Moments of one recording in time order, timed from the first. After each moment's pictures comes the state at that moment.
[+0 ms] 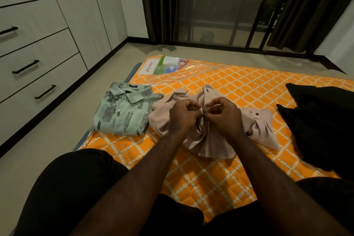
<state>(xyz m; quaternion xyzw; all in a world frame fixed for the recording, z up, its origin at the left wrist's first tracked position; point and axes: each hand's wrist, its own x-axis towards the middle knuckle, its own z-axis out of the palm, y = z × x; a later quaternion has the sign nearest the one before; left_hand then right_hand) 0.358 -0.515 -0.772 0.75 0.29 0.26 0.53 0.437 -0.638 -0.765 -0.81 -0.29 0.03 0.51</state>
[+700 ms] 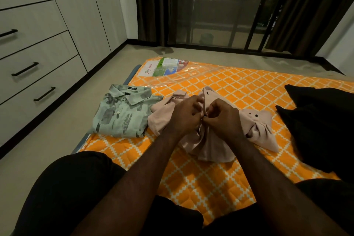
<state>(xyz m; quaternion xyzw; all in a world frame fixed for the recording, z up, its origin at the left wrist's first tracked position) 0.359 -0.504 -0.765 0.86 0.14 0.25 0.42 0.439 -0.640 -0.765 -0.82 -0.36 -0.06 0.44</state>
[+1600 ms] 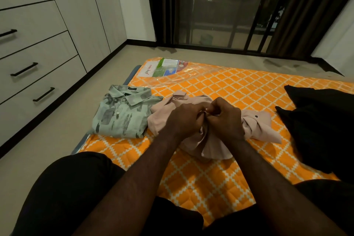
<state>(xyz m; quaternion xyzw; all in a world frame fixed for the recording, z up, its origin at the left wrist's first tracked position) 0.358 -0.501 -0.770 0.93 0.05 0.27 0.22 0.438 -0.636 -0.768 -0.80 -0.36 -0.12 0.46</state>
